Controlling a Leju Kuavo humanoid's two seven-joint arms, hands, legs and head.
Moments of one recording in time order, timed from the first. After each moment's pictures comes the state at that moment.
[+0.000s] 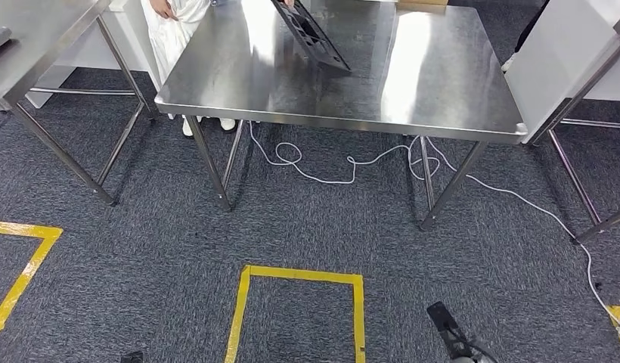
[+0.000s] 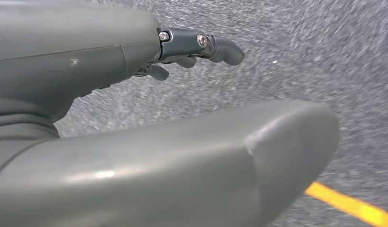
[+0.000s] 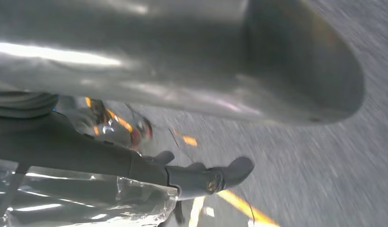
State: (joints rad) left arm -0.10 -0.08 0.54 -0.23 -0.13 0.38 -0.51; right arm -0.32 -0.10 -0.22 -0.25 1.03 -0.37 0.22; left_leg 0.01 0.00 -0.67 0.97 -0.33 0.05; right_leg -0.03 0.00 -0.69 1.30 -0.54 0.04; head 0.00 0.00
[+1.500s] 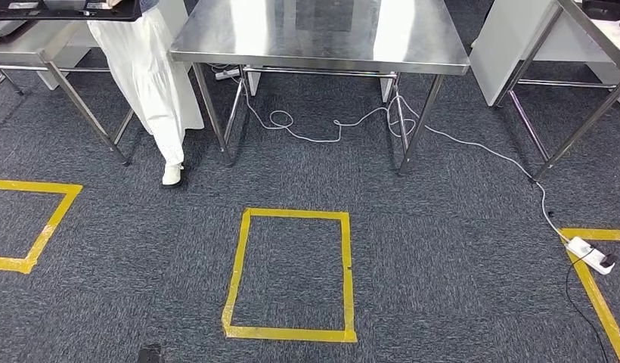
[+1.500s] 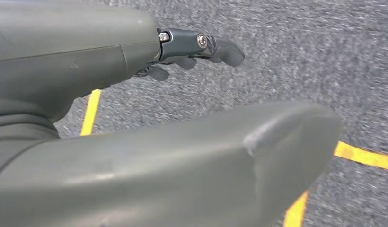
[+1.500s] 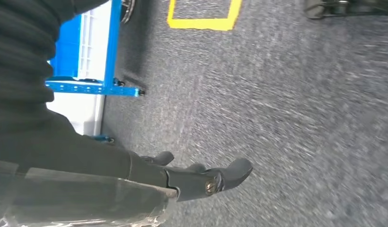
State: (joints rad) left arm -0.13 -0.08 0.49 -0.23 -0.24 0.38 -0.46; right arm -0.12 -0.01 -0.41 -0.21 0.94 -0.13 0.19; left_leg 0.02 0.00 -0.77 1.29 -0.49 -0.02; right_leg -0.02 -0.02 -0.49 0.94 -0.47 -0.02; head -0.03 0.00
